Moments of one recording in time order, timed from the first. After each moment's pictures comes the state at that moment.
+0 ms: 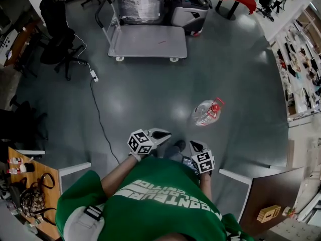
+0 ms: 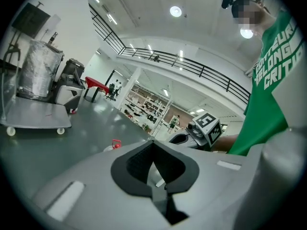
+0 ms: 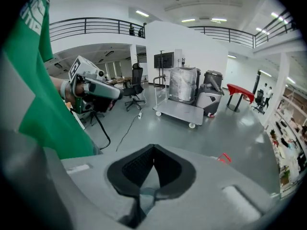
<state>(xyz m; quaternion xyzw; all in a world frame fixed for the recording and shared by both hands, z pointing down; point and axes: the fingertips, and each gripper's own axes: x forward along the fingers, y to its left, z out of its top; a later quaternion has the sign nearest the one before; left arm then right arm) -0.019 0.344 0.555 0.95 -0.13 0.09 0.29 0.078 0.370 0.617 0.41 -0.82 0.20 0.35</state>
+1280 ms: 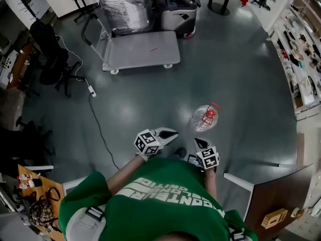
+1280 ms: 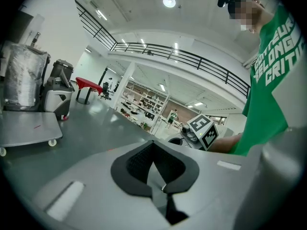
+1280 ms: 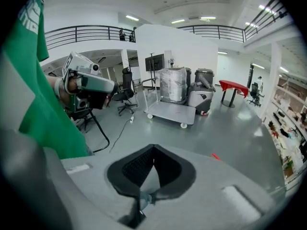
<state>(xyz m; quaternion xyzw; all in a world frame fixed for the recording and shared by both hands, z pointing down) 0.104 0.263 0.539 0.95 -0.11 0.12 0.26 0.185 0.284 0.629 0.43 -0.81 0.22 0.32</state>
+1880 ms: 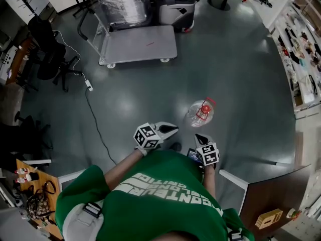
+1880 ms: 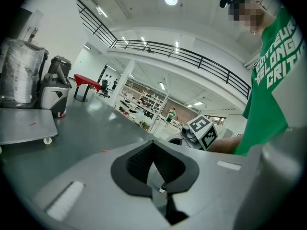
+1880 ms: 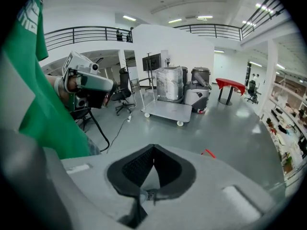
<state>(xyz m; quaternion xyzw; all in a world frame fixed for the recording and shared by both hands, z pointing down) 0.156 0.260 0.544 0.95 -0.10 0.12 0.26 0.241 0.285 0.635 0.44 -0.81 0.23 0.32</state>
